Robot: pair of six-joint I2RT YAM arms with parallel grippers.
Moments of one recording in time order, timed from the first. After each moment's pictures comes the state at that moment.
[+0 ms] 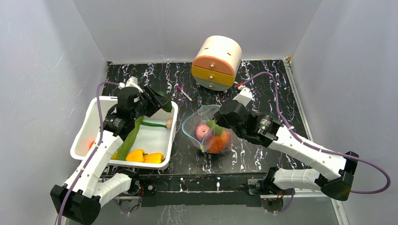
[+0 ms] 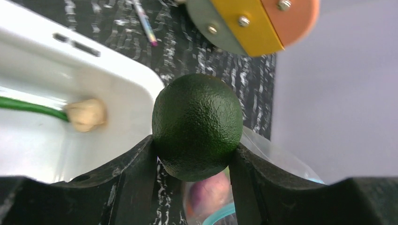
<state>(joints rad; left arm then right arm) -0.35 0.97 0.95 -0.50 0.03 -0.91 0.99 1.12 1.16 -0.70 0.56 1.00</state>
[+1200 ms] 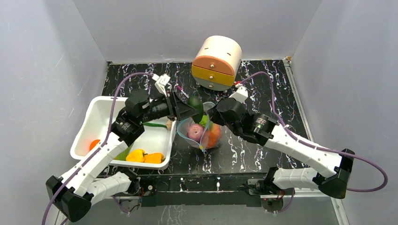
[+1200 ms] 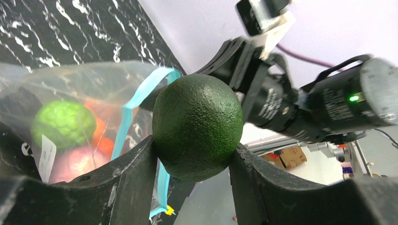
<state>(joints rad) -0.61 0.99 0.98 -0.13 0.52 -0.80 0.99 1.15 1.16 -0.56 0.52 1.04</state>
